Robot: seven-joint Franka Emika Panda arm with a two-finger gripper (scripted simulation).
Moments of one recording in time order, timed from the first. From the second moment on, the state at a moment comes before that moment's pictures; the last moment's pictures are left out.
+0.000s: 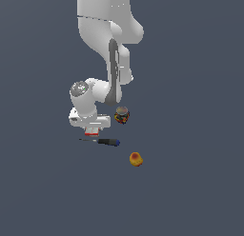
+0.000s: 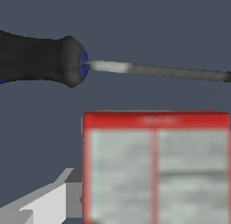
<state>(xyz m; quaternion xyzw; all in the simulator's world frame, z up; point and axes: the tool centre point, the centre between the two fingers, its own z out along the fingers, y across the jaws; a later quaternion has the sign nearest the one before) -0.063 -0.160 0.019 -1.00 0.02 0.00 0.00</state>
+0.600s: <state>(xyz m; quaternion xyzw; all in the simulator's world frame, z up) -0.045 -0.162 0.078 -1.00 0.02 0.00 0.00</state>
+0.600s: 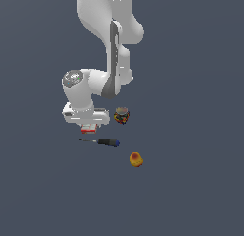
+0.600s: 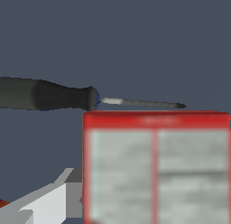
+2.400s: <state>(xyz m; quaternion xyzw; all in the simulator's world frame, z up) 0.057 -0.173 0.394 -1.00 0.02 0.00 0.00</state>
